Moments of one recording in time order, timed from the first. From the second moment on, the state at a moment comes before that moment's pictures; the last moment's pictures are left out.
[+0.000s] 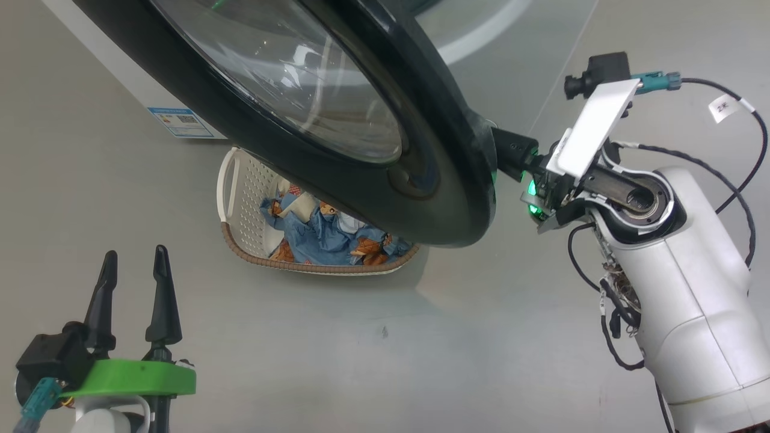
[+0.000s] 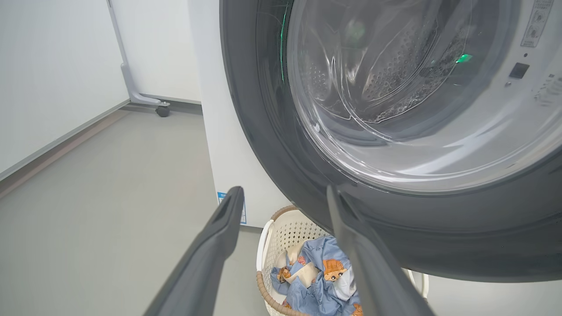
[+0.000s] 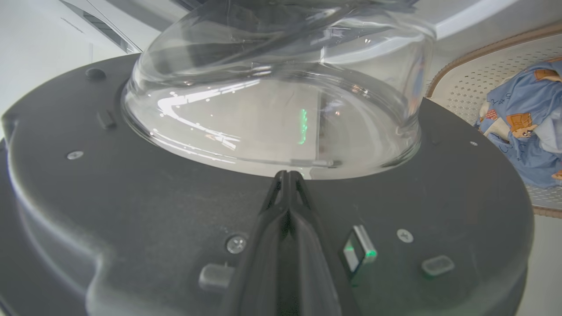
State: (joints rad) left arm -0.15 0.04 -0.01 0.11 -0.22 -0.12 -0.25; right arm -0.69 -0.11 0.33 0.32 1.58 0.12 0.71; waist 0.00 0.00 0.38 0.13
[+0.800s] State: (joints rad) left arm -0.11 0.03 -0.01 0.12 -0.24 -0.12 -0.25; right arm -0.55 -0.08 0.42 0.30 1.64 0.12 0.73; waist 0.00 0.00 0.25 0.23
